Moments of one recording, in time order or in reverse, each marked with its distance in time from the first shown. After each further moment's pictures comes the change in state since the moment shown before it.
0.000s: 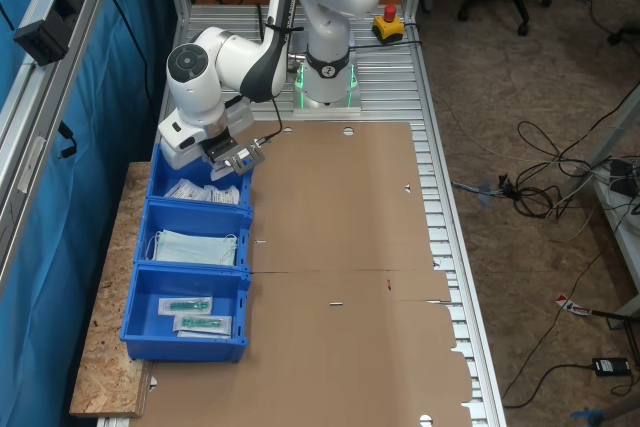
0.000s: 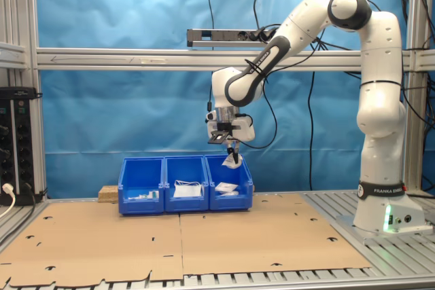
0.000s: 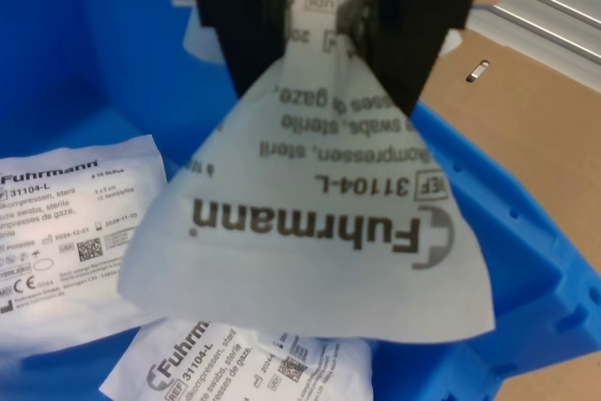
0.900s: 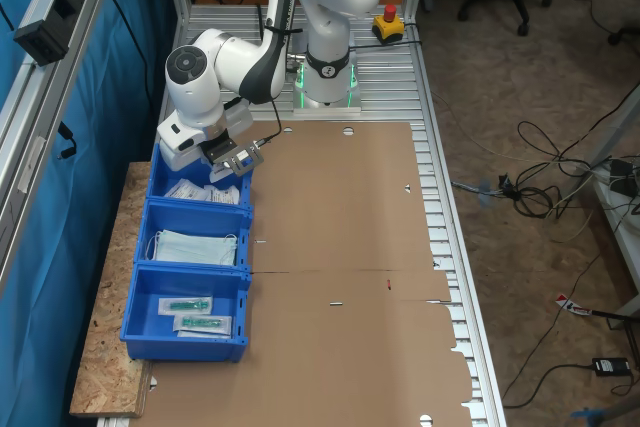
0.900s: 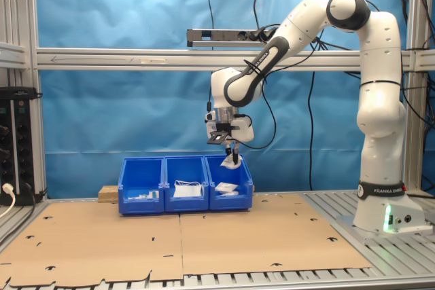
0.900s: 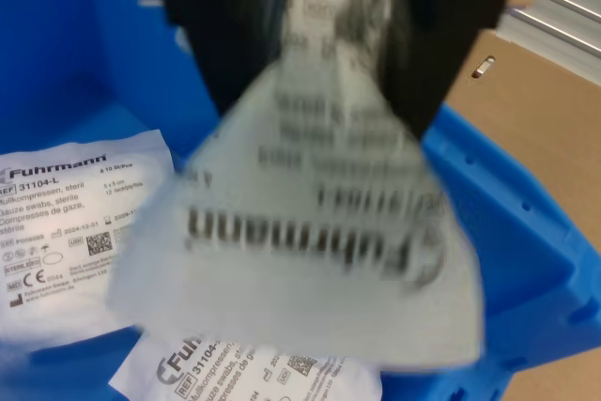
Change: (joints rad) arm 0.000 0.012 0.000 0.010 0.000 0.003 0.000
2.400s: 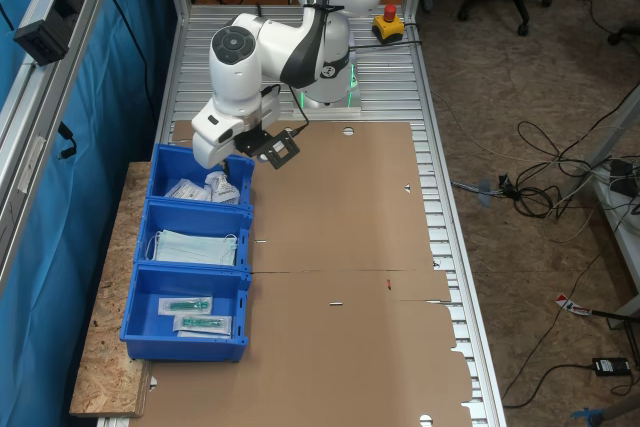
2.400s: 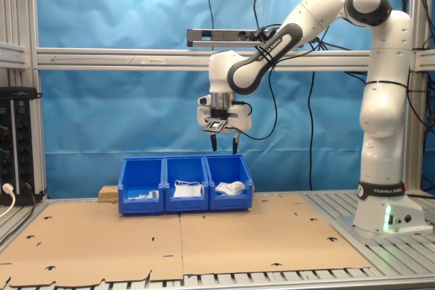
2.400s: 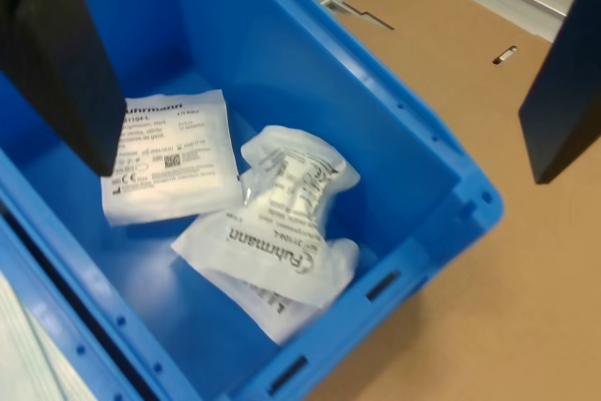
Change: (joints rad) arm 0.076 -0.142 0.085 -0.042 0.000 0.000 0.000
